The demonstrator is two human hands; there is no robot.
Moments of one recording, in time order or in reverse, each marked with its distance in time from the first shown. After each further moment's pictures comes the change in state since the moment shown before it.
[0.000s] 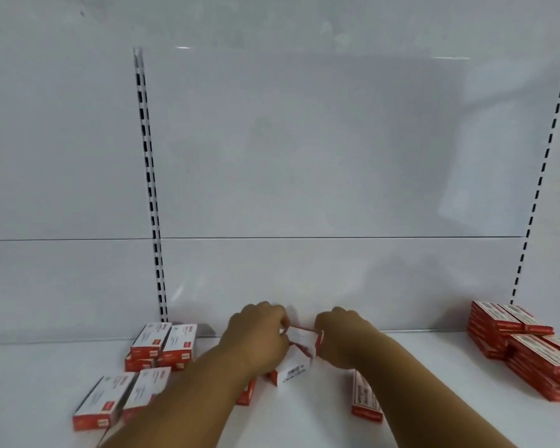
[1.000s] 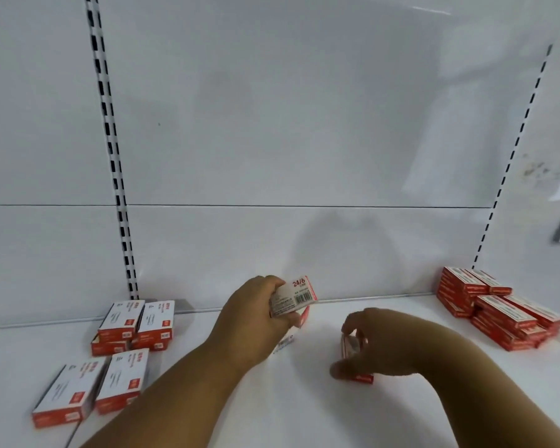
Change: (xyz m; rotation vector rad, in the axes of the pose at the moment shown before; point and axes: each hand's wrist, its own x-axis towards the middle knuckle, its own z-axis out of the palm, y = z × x) left_hand -0.012 -0.004 0.014 -0.521 0.134 0.077; right_hand -0.077 0.020 -0.031 0.023 -0.241 0.141
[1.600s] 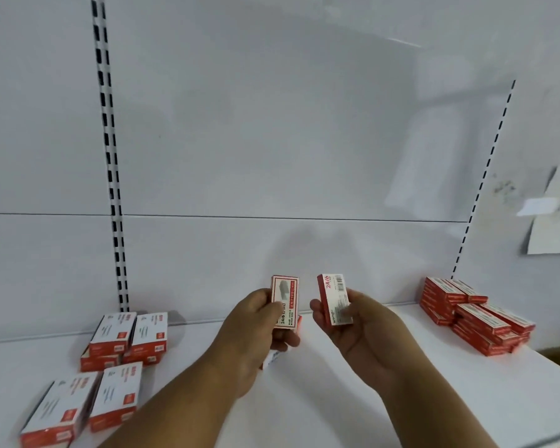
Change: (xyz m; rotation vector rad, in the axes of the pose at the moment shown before) left_hand -0.010 0.019 -0.007 -0.835 -0.115 -0.402; right_hand 0.005 -0.029 0.022 2.155 0.224 -0.179
